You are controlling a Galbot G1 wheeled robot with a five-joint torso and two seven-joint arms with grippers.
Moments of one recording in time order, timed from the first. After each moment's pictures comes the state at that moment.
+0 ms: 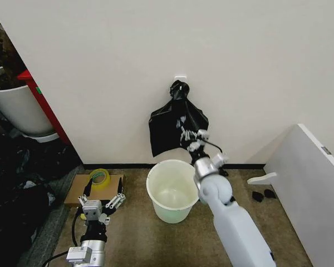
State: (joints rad) left arm 1.77 -1.41 -0.47 -2.16 -0.07 -0.30 -0.15; right arm -1.06 1.39 0.19 1.82 0.54 0.07 -0.05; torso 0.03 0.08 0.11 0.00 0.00
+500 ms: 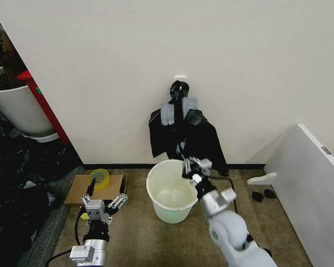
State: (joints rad) left arm 1.76 -1.40 -0.46 -2.15 -0.07 -0.30 -0.15; right arm -1.41 1.27 0.20 2.00 0.25 0.21 -0.10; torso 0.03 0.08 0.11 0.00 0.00
